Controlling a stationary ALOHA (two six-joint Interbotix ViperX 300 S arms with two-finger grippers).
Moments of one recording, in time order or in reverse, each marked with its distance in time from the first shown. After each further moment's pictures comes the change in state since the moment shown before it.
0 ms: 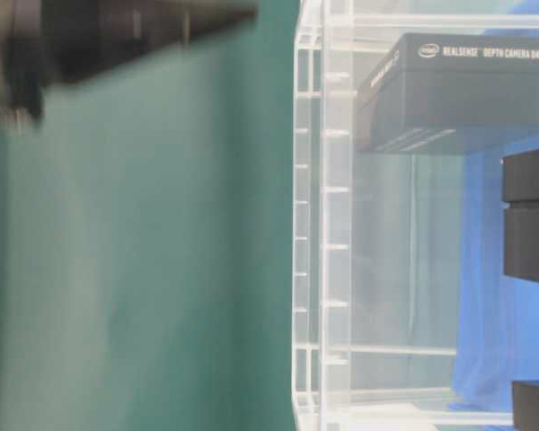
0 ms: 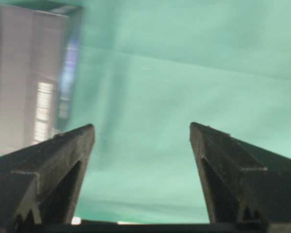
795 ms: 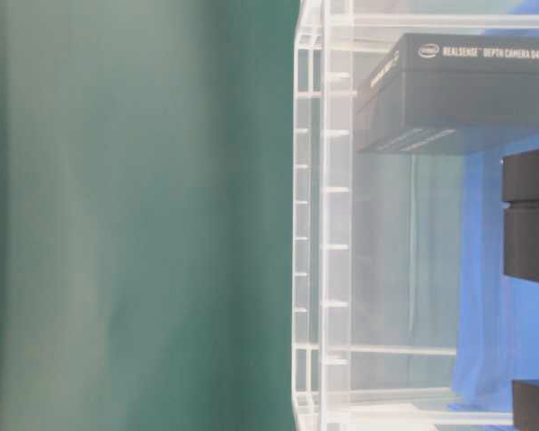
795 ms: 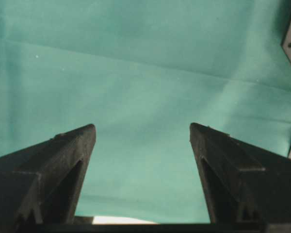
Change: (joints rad) left arm 0.000 -0.011 0.002 0.000 0.006 0.000; right arm 0.115 -0.416 0.420 -0.005 -0.031 0.133
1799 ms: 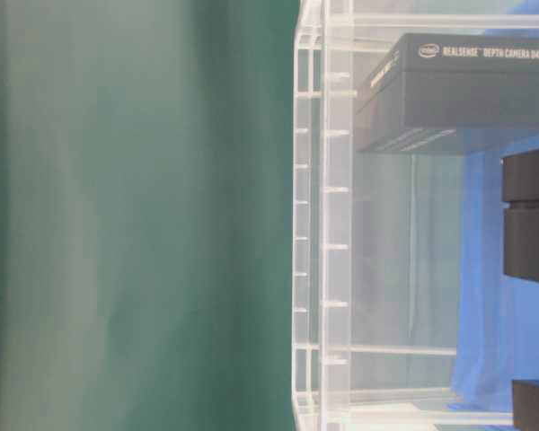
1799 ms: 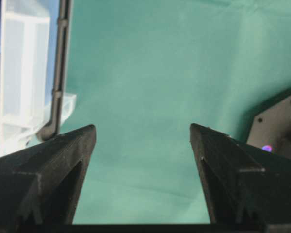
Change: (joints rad) left arm 0.000 0.003 0.002 0.000 -0.002 0.000; right arm -0.634 -0.084 0.054 -0.017 -0.078 -0.624
